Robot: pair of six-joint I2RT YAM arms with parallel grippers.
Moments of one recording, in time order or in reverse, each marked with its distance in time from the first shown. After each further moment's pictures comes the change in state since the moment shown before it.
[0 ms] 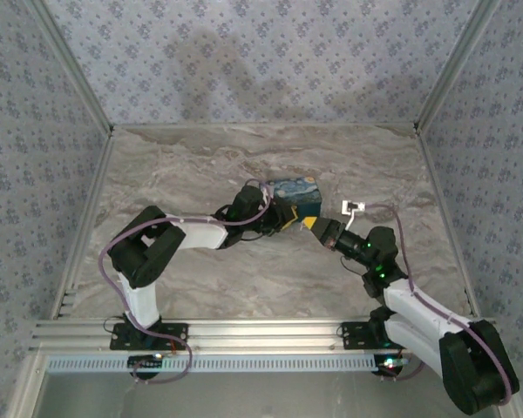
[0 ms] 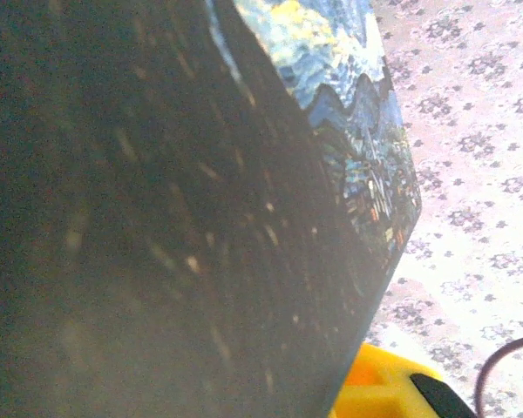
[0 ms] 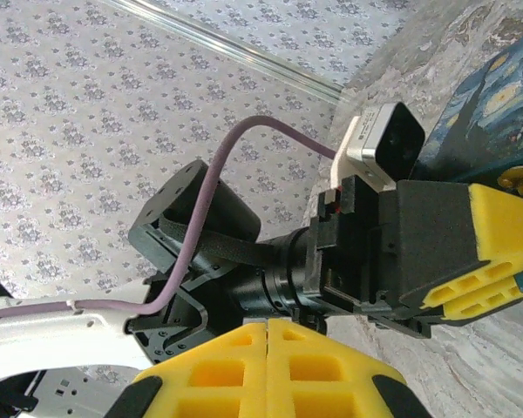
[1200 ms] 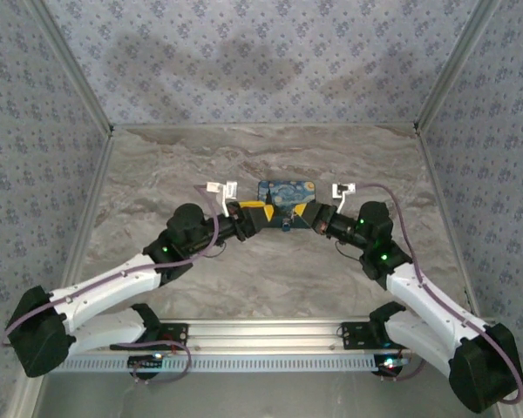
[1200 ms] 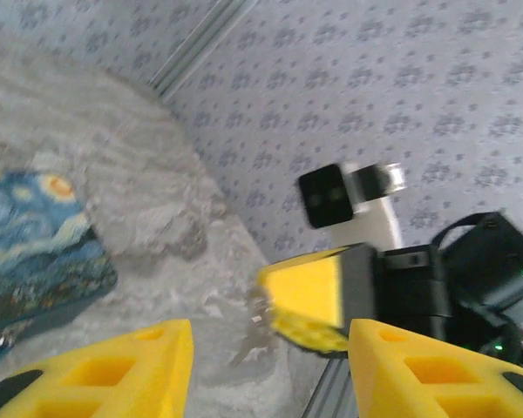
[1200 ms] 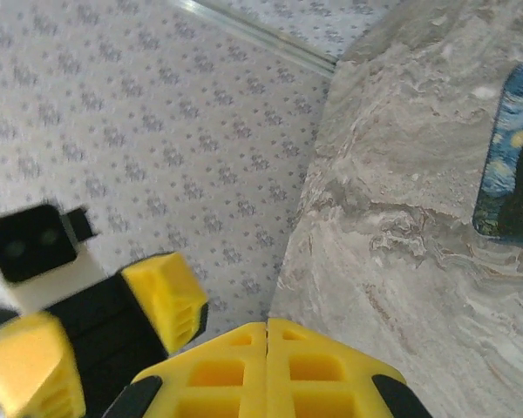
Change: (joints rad) left arm -0.087 -0.797 -0.282 -0.051 -0.181 0.527; right arm 0.090 0.015 0.295 -0.415 0.063 -0.022
